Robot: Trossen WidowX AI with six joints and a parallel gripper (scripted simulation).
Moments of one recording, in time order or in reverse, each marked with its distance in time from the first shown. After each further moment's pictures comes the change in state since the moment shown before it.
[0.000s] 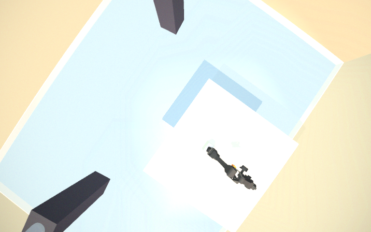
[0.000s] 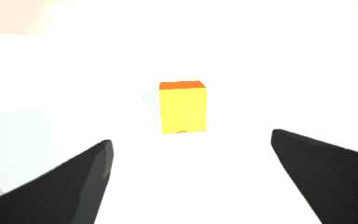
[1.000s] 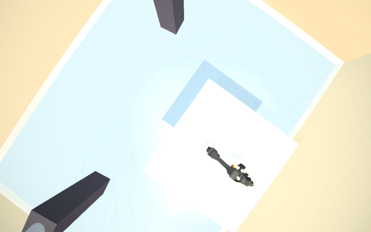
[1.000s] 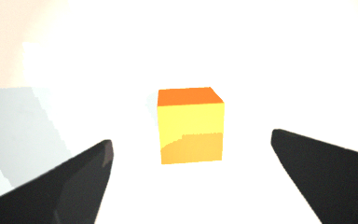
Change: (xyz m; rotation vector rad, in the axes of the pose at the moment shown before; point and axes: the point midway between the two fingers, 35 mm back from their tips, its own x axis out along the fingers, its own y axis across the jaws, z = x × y) arm 0.052 0.000 -0.002 -0.004 0.057 0.000
